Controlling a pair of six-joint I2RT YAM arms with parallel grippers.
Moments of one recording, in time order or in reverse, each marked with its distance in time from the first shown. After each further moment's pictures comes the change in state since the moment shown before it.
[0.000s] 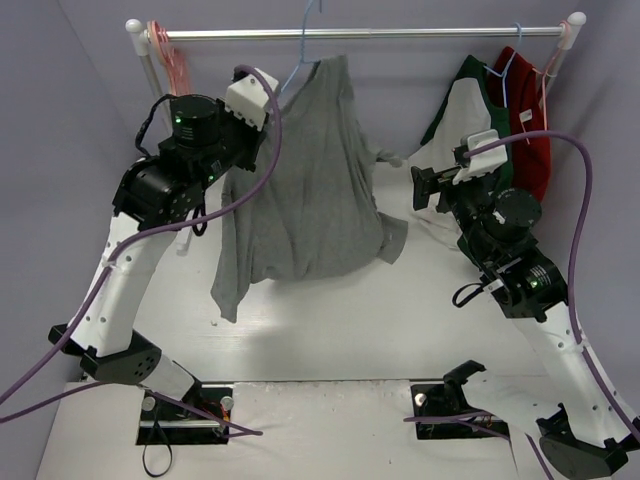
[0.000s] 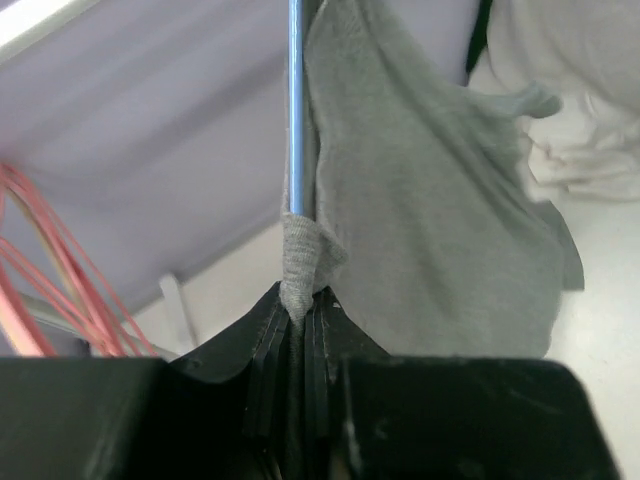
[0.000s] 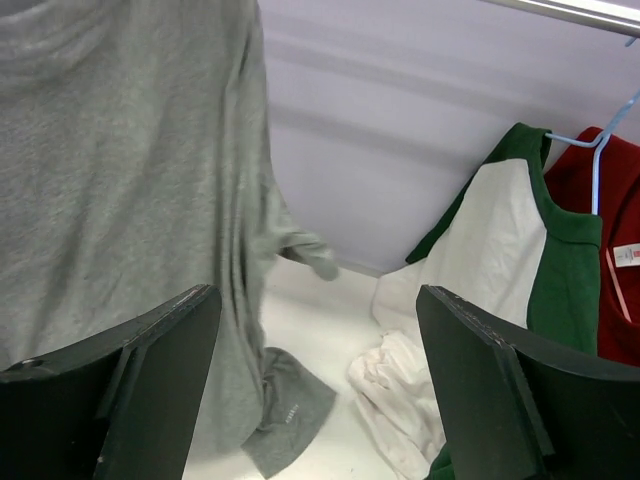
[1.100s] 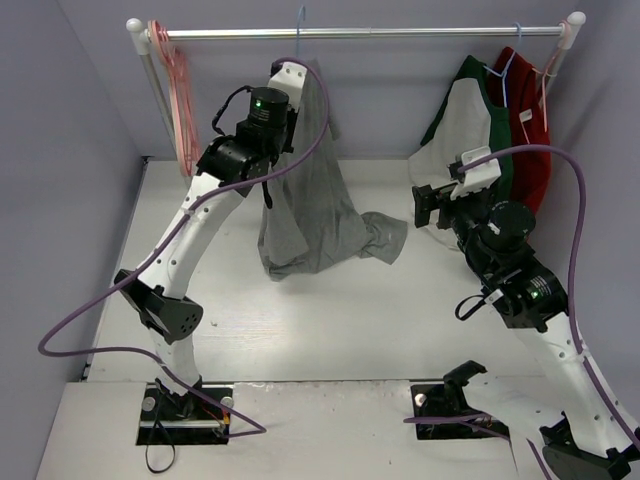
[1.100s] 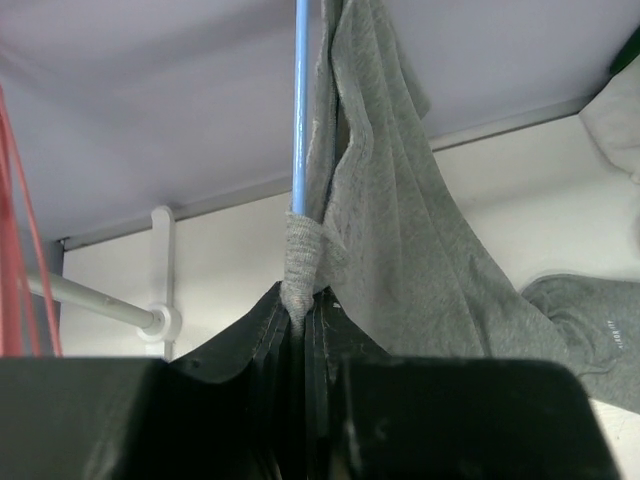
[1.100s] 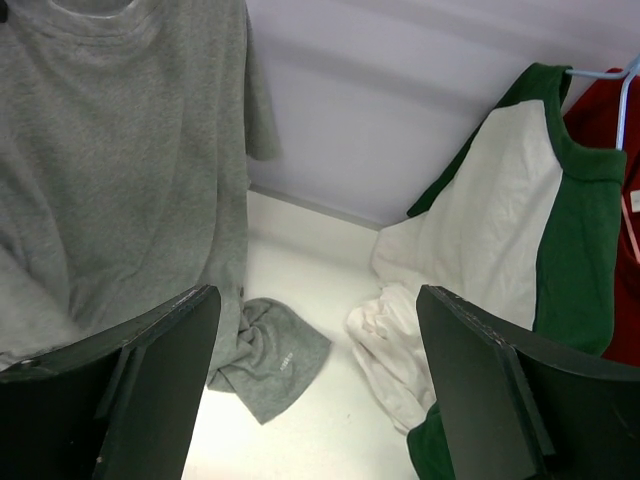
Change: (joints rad) left arm -0.005 0.336 0.110 0.084 -0.317 -0.202; right arm -0.002 -0.056 -0.077 -0.074 0.007 0.006
